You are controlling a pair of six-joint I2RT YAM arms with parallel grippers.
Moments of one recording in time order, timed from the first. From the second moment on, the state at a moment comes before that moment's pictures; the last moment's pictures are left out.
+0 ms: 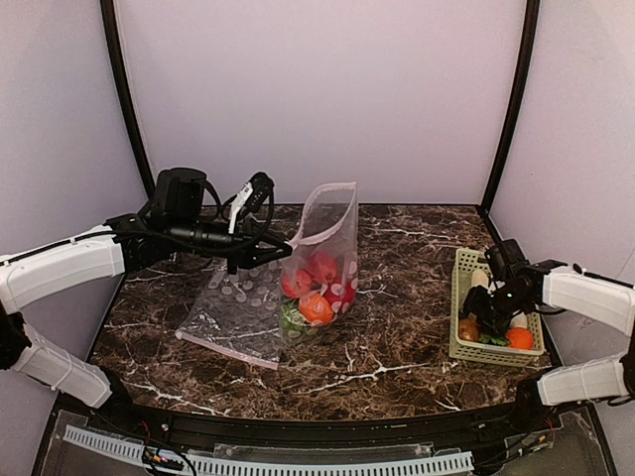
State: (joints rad) left arm -0.70 1.31 1.06 -0.16 0.64 0.02; right arm 0.25 1.14 0.61 -0.64 -0.04 0.80
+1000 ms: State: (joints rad) left arm -0.70 1.31 1.06 -0.18 0.64 0.03; right arm 0.26 1.15 0.58 -0.68 -0.06 0.73
